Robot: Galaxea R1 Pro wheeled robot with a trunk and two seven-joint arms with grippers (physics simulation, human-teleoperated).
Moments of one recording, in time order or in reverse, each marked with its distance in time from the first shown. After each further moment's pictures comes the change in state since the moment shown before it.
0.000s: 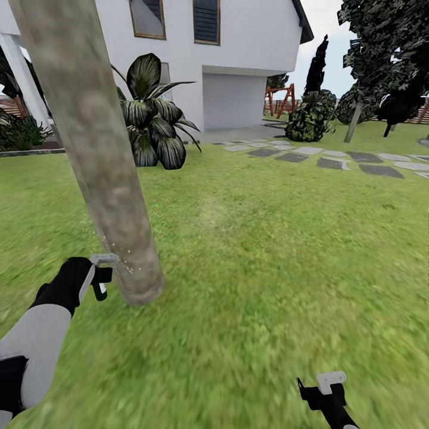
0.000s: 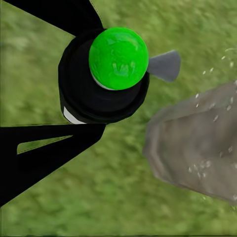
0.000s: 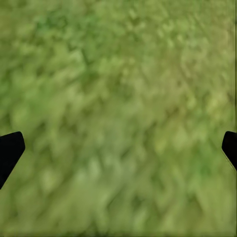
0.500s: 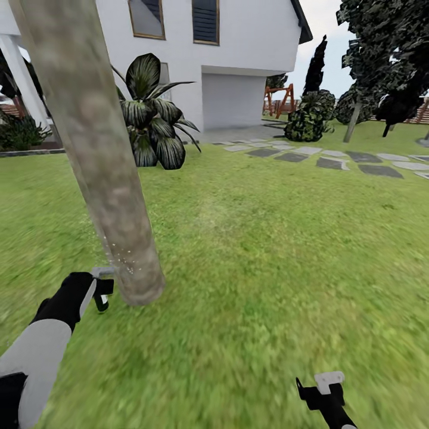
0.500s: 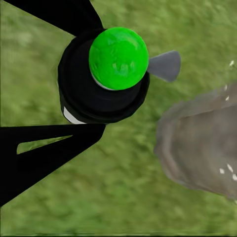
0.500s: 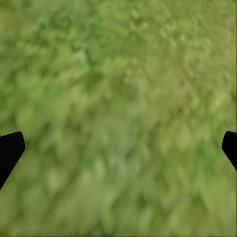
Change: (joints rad) left arm 0.078 -0.009 0.008 0.000 0.010 -0.069 0.002; right arm 0.000 0.006 0.000 0.000 0.000 0.000 0.000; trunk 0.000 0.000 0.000
